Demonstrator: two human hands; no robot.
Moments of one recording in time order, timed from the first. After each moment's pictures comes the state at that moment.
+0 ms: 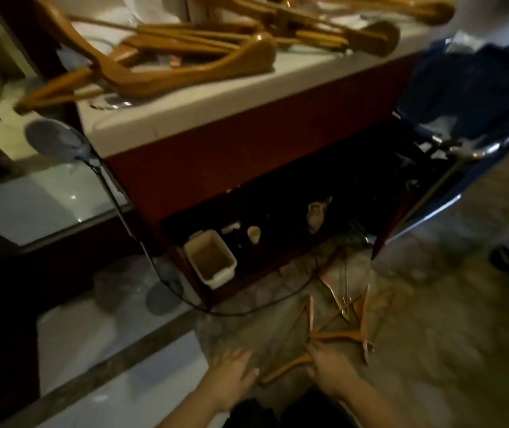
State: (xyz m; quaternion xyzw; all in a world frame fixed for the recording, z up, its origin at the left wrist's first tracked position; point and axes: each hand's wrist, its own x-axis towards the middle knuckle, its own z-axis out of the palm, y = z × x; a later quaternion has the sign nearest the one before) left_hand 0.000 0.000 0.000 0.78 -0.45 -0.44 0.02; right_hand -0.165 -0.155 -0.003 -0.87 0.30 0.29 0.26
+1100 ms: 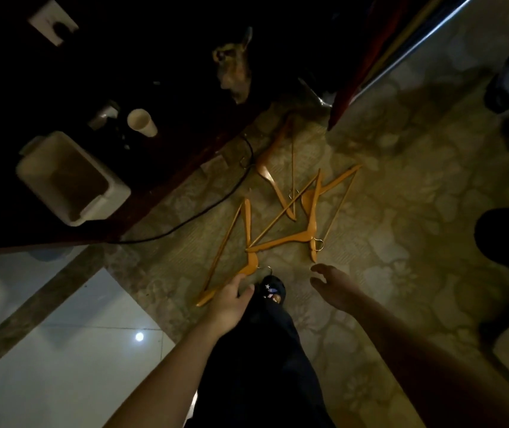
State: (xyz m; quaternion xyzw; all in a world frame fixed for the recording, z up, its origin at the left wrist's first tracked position) left_hand -0.100 -0.282 -0.270 0.75 -0.18 -0.63 0.13; right_hand -0.284 -0.420 -0.273 -0.63 0.55 0.31 0.46
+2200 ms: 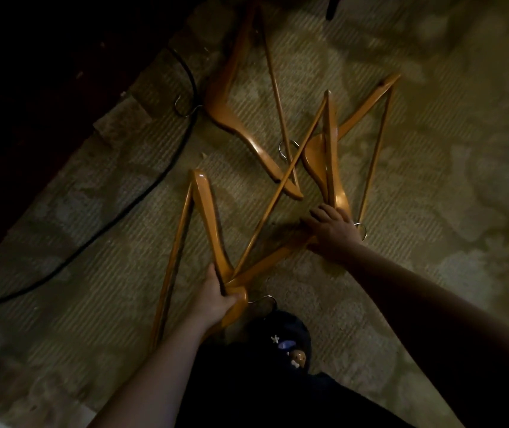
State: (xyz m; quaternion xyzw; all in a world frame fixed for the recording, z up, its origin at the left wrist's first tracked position) left_hand -0.103 -0.304 -0.711 0.75 -0.23 -0.61 0.04; right_hand -0.309 -0.468 -0.712 -0.82 0.43 0.33 0.19
